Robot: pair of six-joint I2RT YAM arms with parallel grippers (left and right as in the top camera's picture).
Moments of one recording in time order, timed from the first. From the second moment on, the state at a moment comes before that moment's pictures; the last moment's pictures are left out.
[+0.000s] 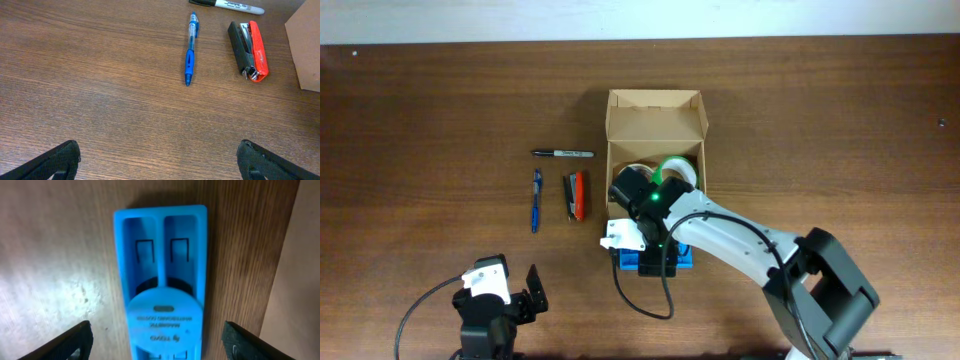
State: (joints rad) left arm -0.07 0.01 0.21 -0.85 -0.18 -0.20; right arm 0.79 1.86 1.26 -0.93 -0.08 -0.73
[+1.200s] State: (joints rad) left arm -0.07 0.01 0.21 -0.85 -0.18 -0.20; right arm 0.76 1.97 1.26 -0.86 -0.03 -0.73
